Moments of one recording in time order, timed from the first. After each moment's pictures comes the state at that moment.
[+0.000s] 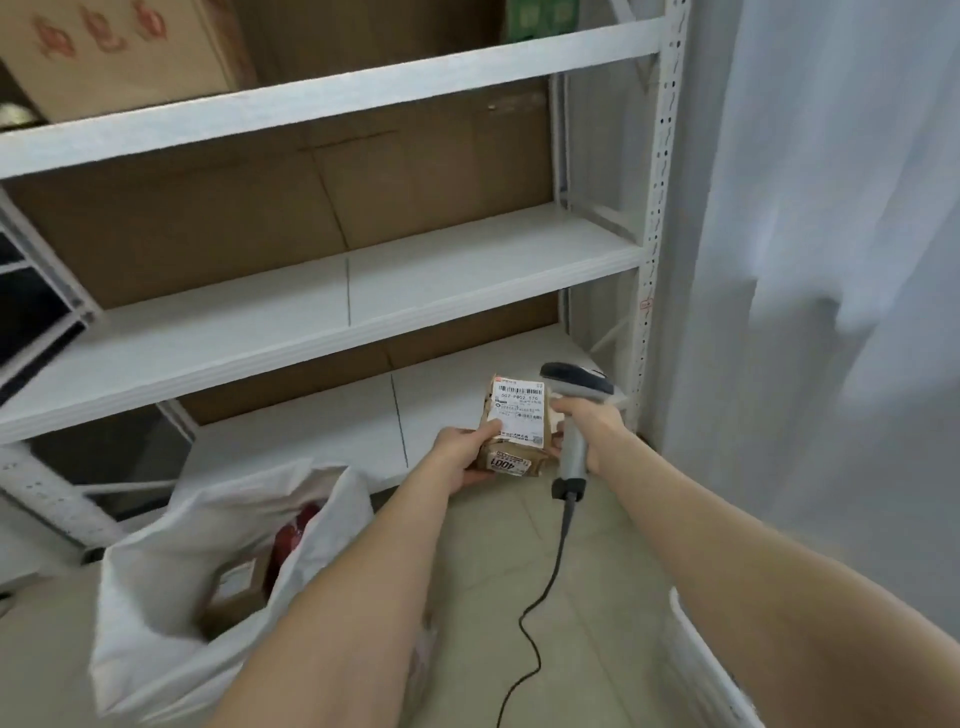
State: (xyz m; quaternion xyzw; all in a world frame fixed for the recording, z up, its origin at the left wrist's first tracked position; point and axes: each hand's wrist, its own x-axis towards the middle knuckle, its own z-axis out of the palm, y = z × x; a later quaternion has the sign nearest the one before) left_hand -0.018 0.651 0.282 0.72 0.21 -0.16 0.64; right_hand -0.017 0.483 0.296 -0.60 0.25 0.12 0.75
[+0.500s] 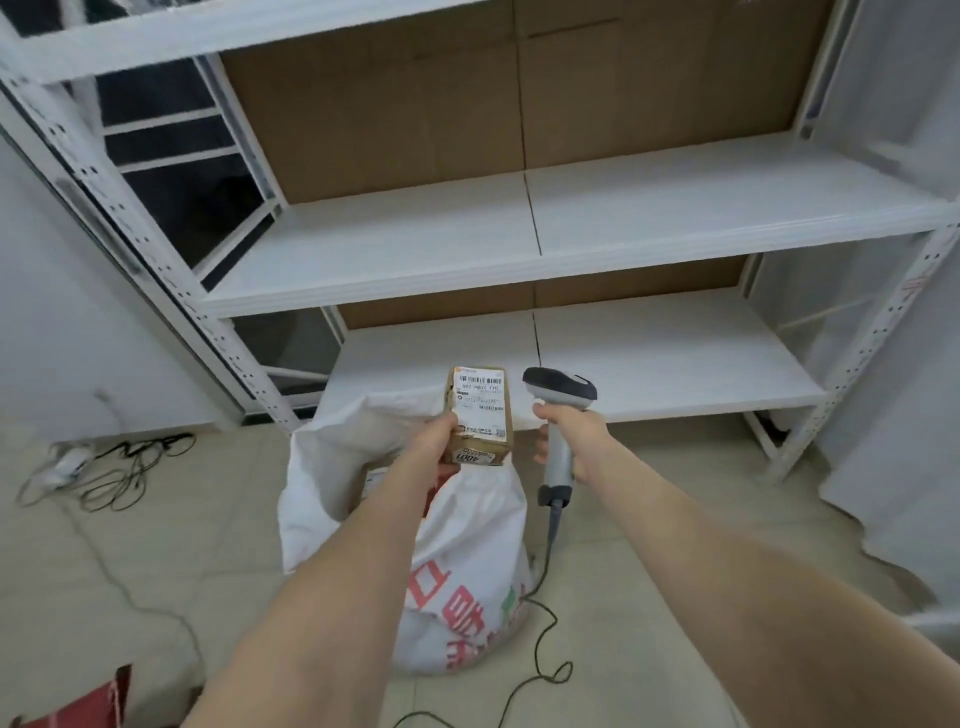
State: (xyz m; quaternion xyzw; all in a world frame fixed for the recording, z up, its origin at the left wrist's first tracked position) left_hand -0.050 0.946 0.229 0.65 0.40 -0.04 0.65; right_hand -0.005 0.769 0.236 -0.61 0.18 0.28 0.72
